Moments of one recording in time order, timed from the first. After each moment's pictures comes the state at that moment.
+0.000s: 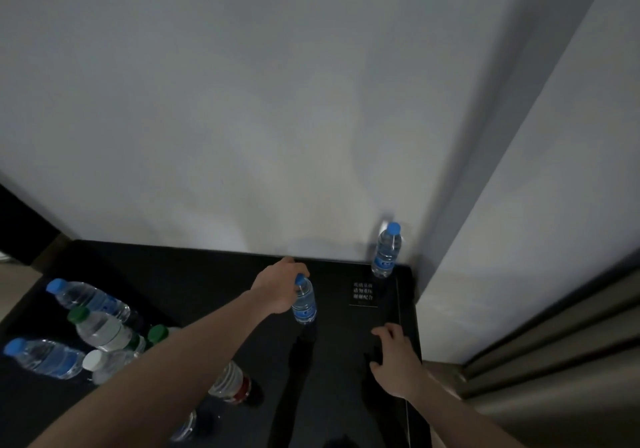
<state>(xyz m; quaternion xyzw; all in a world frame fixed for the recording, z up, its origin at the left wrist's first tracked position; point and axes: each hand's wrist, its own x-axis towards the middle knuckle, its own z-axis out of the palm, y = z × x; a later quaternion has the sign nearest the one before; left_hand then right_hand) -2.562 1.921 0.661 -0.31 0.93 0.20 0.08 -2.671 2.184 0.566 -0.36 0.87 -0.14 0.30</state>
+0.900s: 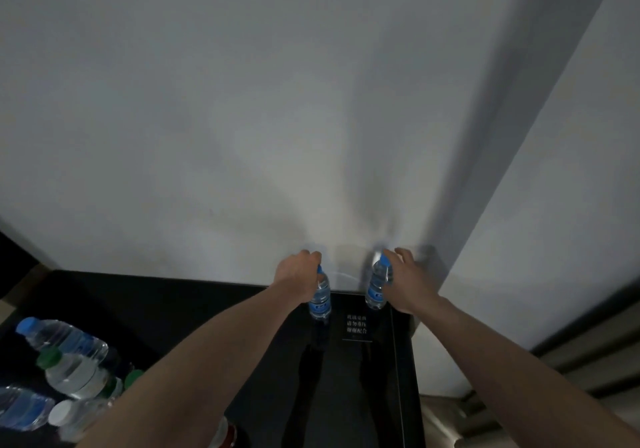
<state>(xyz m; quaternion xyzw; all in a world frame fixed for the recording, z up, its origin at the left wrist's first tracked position) -2.657 1.906 0.688 -0.29 0.95 0.08 0.05 -2.813 2.093 0.672 -0.38 0.89 -0.17 0.17</state>
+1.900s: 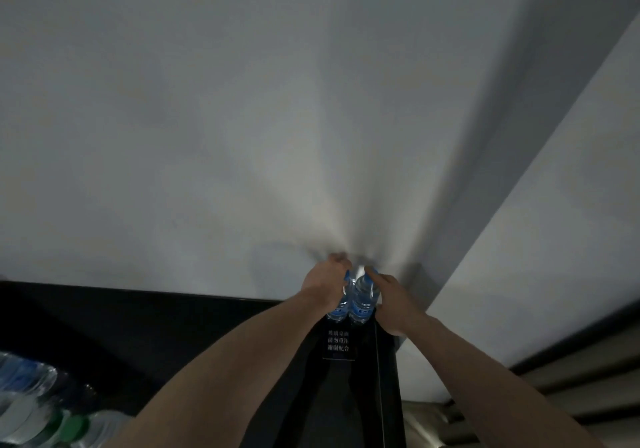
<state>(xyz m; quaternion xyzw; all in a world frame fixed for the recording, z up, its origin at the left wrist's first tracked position) -2.755 1.933 0.651 -0.22 0.95 0.20 -0.02 -2.849 2.087 0.640 -0.40 0.87 -0.16 0.24</state>
